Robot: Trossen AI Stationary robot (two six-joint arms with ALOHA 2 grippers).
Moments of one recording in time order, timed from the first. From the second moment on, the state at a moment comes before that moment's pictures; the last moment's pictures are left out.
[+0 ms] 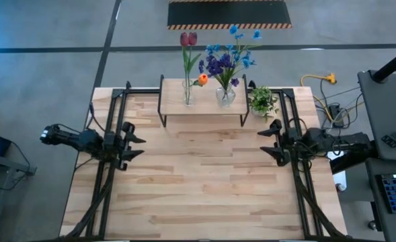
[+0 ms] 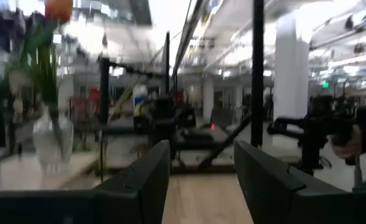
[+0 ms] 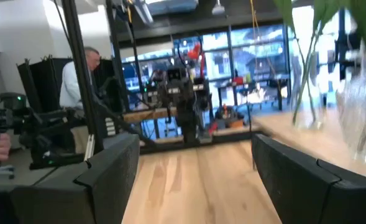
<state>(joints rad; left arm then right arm) -0.27 0.03 0.01 0.30 -0.18 0.05 0.10 0.00 0.03 0.18 0.10 0.16</state>
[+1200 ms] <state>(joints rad) -0.08 0.03 0.00 0.03 0.07 0.06 0.08 0.00 0.01 0.03 0.16 0.14</state>
